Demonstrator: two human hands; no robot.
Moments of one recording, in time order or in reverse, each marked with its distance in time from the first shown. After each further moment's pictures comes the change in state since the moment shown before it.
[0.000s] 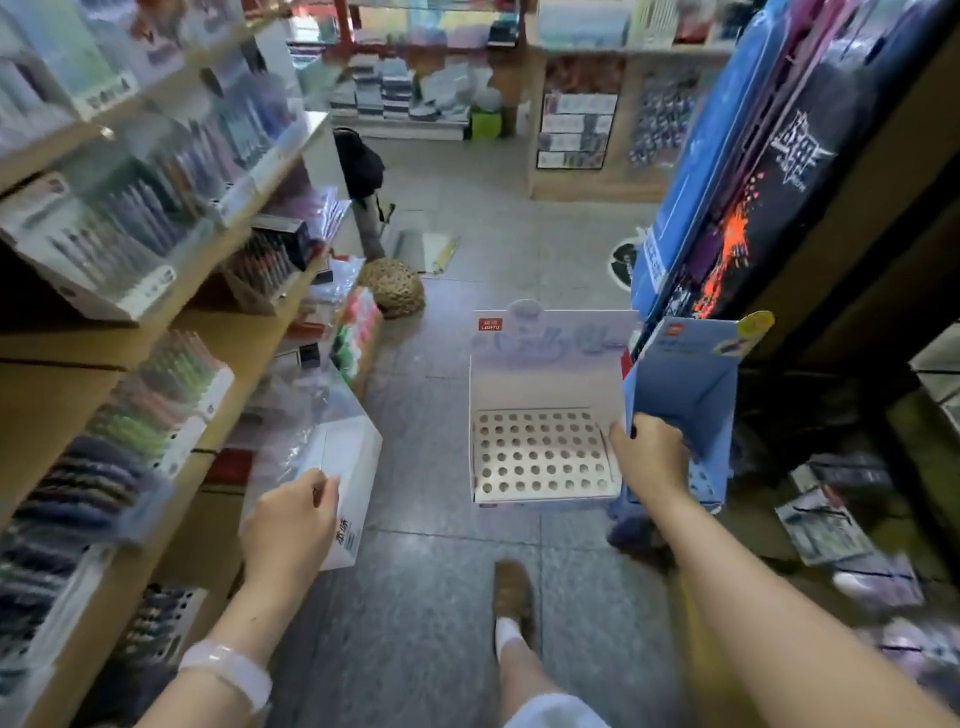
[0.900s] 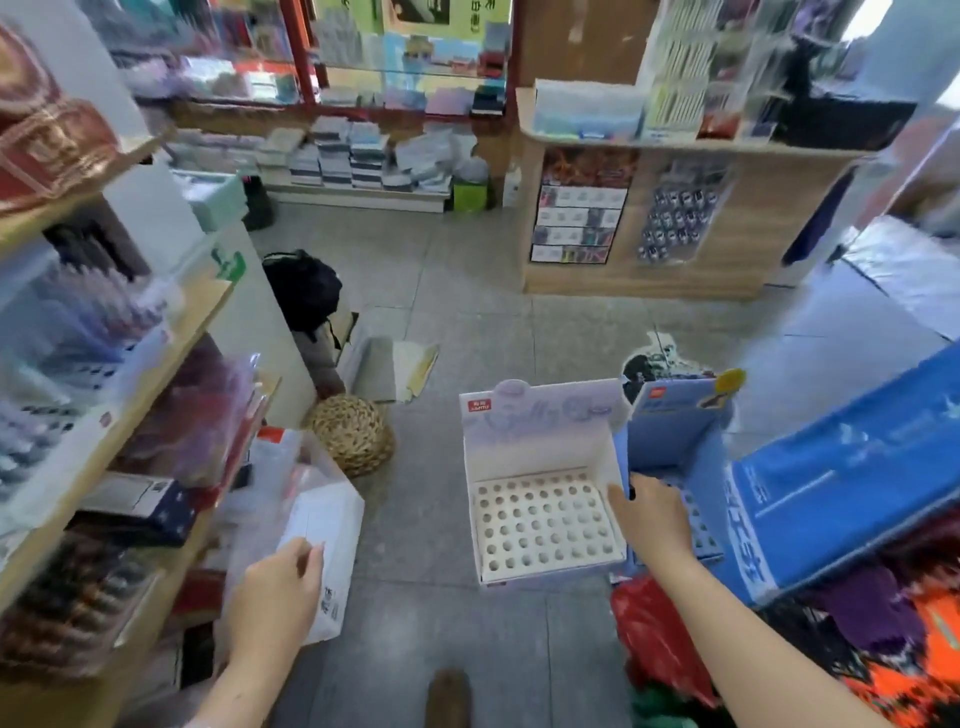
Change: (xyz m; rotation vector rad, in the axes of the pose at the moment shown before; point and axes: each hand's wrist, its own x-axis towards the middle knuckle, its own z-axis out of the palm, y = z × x) left_hand 0.580 0.164 0.137 -0.073 -0.093 -0.090; right_hand 0.566 -0.199 0.099 -0.044 -0.161 0.050
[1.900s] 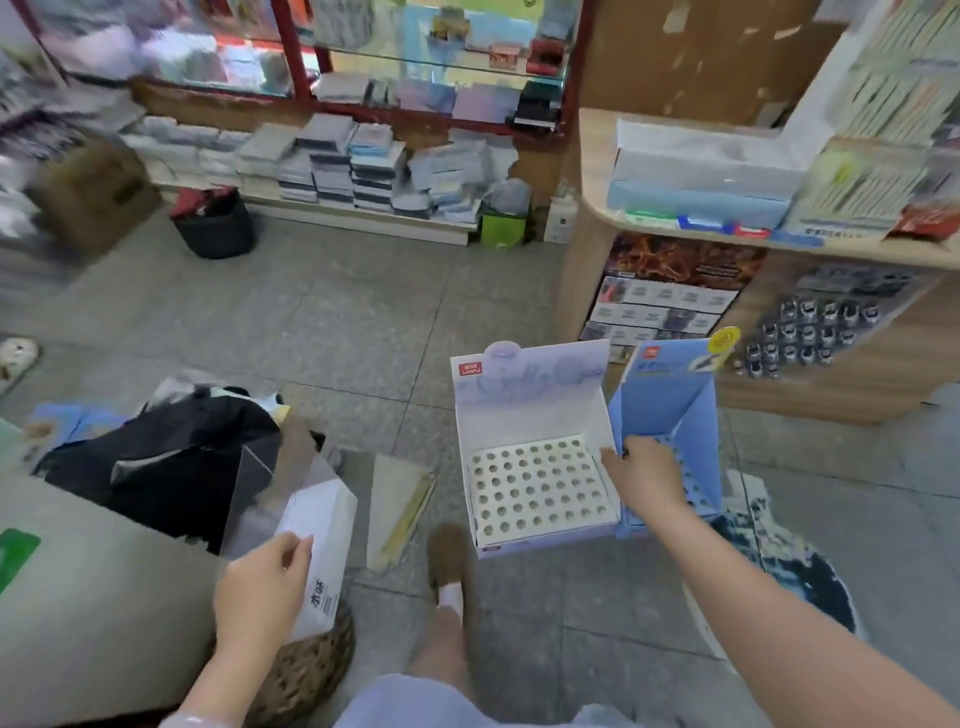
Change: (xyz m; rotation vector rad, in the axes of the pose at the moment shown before) left_hand 0.682 0.243 0.142 -0.031 -0.009 -0.213; right_hand 0.753 -0.292 0.018 -0.139 -0.115 -0.108
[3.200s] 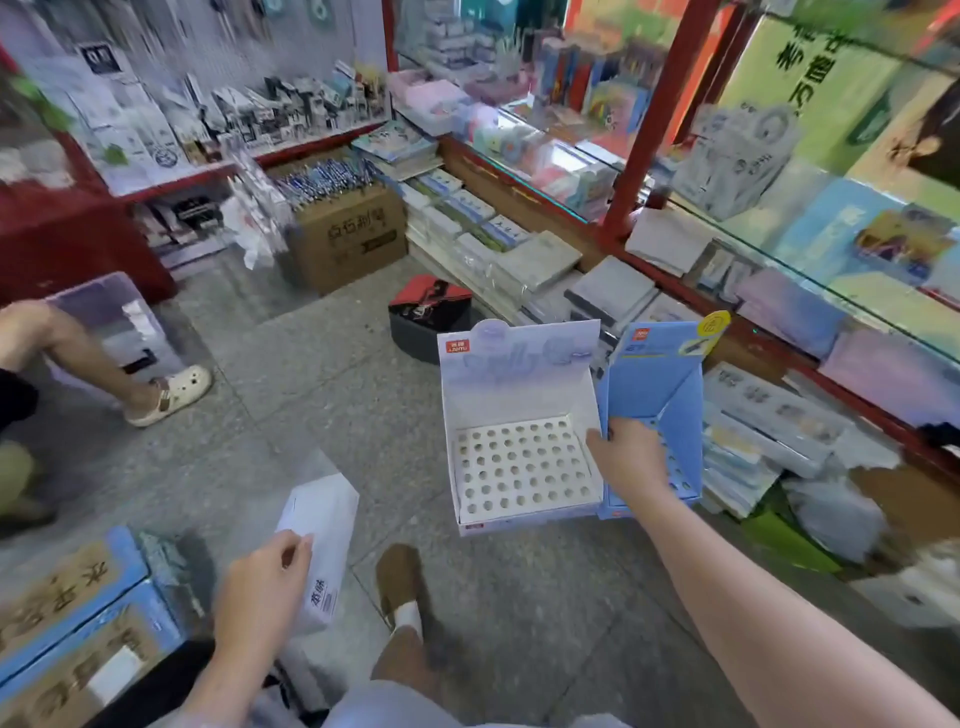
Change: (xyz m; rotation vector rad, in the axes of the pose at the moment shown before) left_hand 0.867 0.051 -0.112 -0.172 0.281 -0.598; right_hand 0.751 -0.818 0.189 -0.045 -0.268 -0.563
